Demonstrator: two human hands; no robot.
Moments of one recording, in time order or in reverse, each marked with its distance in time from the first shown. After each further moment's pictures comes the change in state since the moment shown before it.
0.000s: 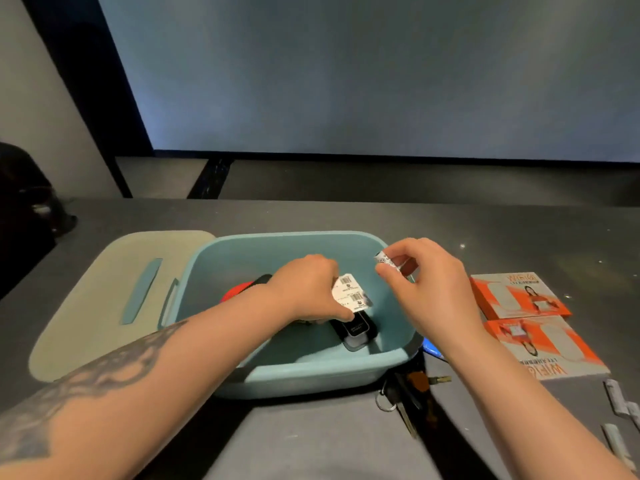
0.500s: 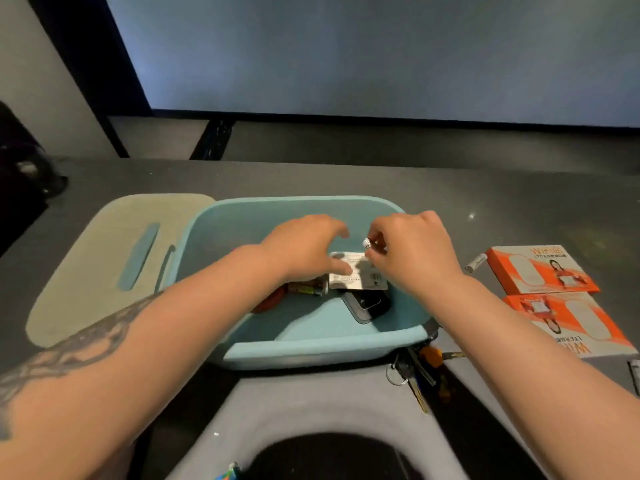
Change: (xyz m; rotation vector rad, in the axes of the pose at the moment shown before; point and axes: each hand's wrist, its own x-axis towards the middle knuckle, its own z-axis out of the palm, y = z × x) left_hand 0.016 -0.022 -0.003 -0.005 -0.053 0.074; right_hand 0.038 0.010 0.046 -0.507 -0.251 -0.214
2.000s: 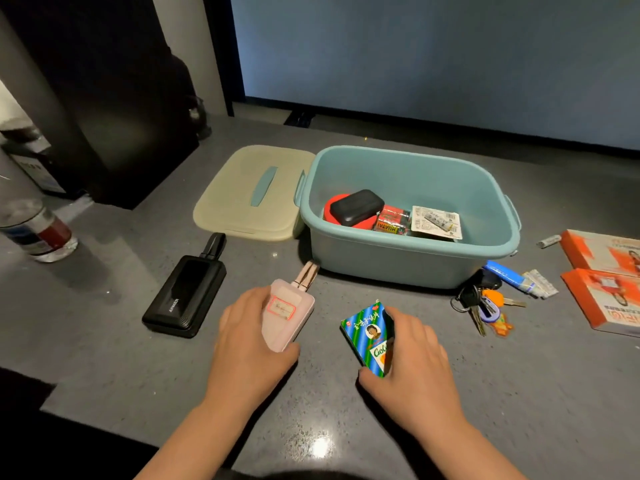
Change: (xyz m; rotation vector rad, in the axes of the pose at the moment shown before) left_hand -0.310 0.001 0.141 -0.414 0.648 -0.674; right_hand -0.233 -0.129 0.048 0.427 -0.255 0.085
